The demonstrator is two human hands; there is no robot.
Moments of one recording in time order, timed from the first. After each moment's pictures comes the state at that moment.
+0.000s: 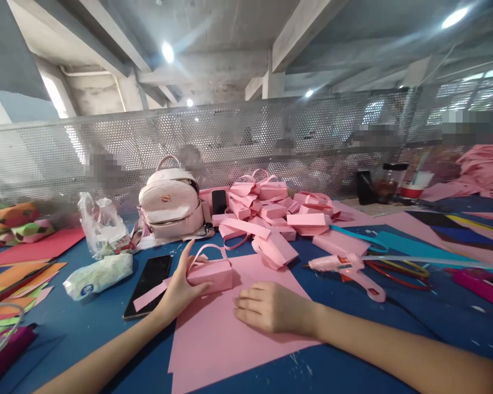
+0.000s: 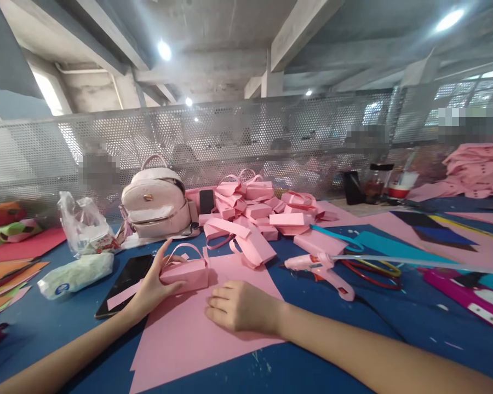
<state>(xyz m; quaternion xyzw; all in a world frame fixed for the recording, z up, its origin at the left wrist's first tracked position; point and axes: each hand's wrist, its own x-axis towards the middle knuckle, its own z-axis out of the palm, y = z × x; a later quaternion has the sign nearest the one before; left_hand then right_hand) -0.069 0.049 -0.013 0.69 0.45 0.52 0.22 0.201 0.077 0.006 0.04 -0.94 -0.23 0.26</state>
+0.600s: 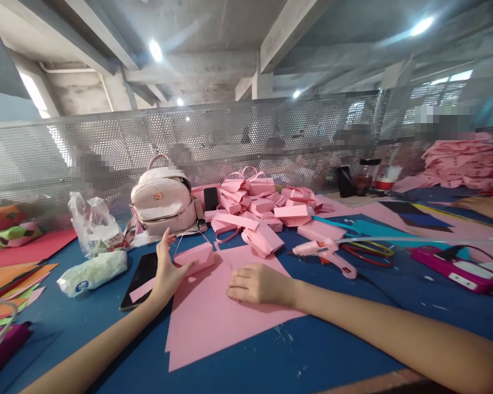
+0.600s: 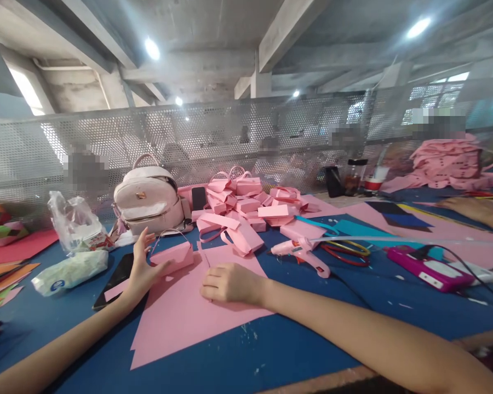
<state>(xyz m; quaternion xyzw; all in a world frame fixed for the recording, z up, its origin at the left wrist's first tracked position) -0.089 0.067 -0.023 0.64 0.50 0.58 -0.01 0.201 0.082 0.004 0.01 -0.95 -0.22 0.24</state>
